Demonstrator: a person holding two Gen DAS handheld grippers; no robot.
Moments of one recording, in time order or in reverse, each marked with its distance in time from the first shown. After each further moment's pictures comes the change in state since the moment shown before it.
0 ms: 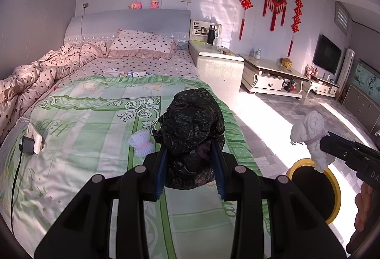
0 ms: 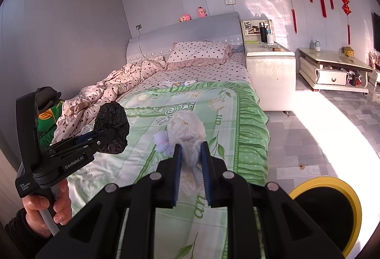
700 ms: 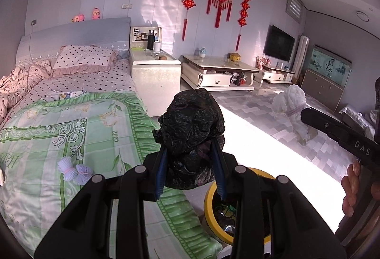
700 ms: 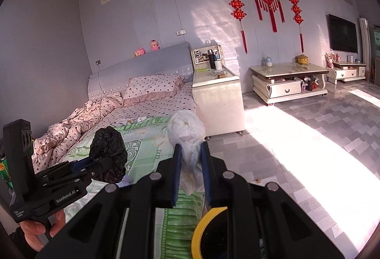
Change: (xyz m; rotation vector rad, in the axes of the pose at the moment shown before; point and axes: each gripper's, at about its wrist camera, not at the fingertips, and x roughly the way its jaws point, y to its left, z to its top) left arm -0.004 -0.197 0.036 0.138 0.005 -0.285; right arm -0.120 -0.134 0.024 0.121 -0.165 -0.233
